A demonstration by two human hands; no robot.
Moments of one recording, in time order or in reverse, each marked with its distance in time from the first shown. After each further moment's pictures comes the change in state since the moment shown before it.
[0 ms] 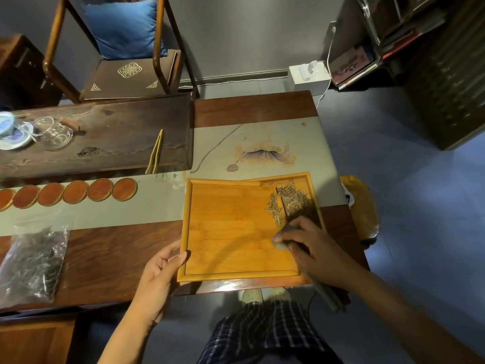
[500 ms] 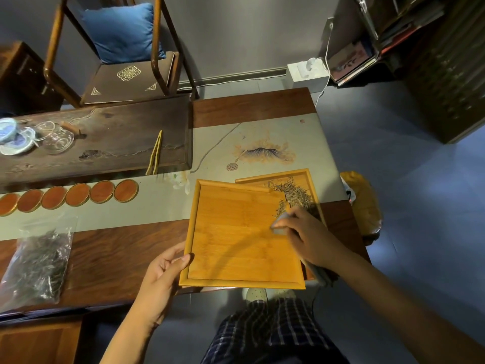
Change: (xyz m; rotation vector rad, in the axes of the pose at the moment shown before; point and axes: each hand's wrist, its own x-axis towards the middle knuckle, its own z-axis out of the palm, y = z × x) left_hand -0.007 0.005 0.004 0.047 -0.069 -0.024; right_hand 0.022 0.025 0.010 -0.215 0.009 0.008
